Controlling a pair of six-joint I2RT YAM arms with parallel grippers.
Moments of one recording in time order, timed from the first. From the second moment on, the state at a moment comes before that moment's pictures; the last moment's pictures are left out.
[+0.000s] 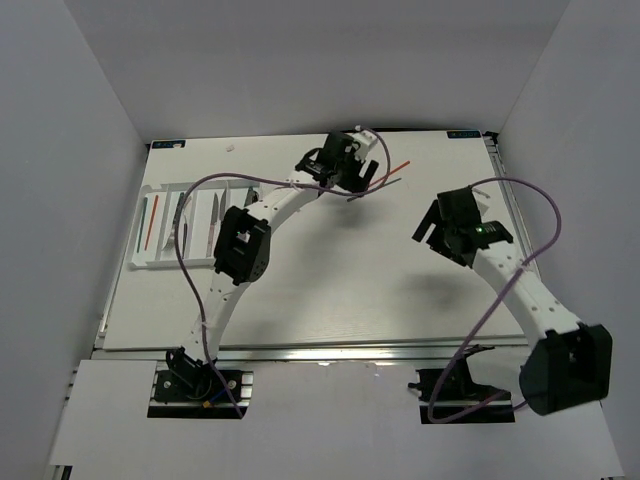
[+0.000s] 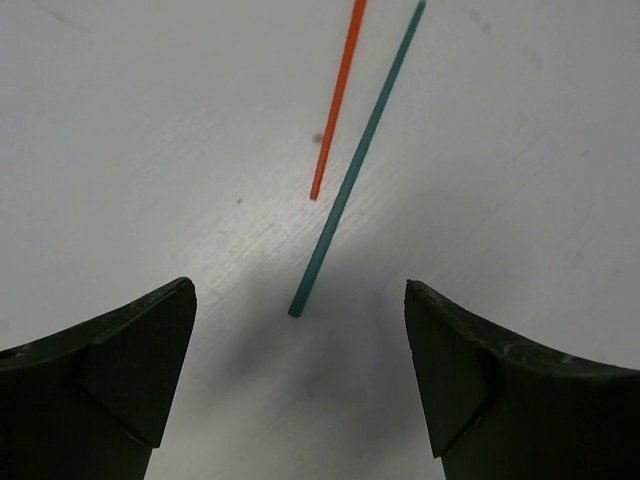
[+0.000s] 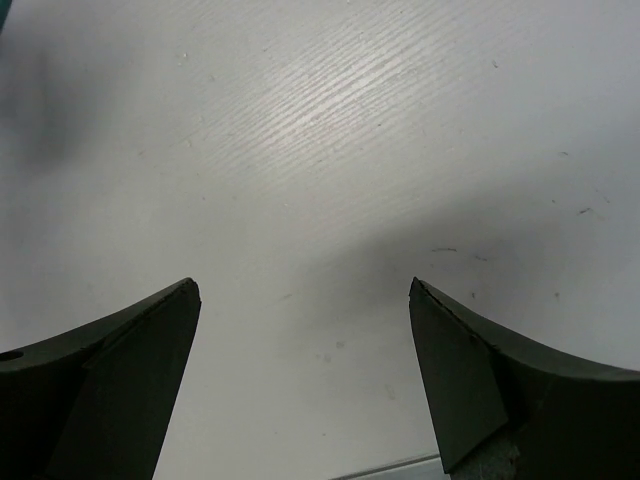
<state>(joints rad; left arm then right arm) -0.61 2.45 2.24 -0.37 0.06 0.07 0.29 1.24 0.97 -0.69 0.27 0.70</state>
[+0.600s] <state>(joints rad) -0.61 2.57 2.14 -0.24 0.12 0.15 0.29 0.93 0.69 -0.57 0.01 0.59</state>
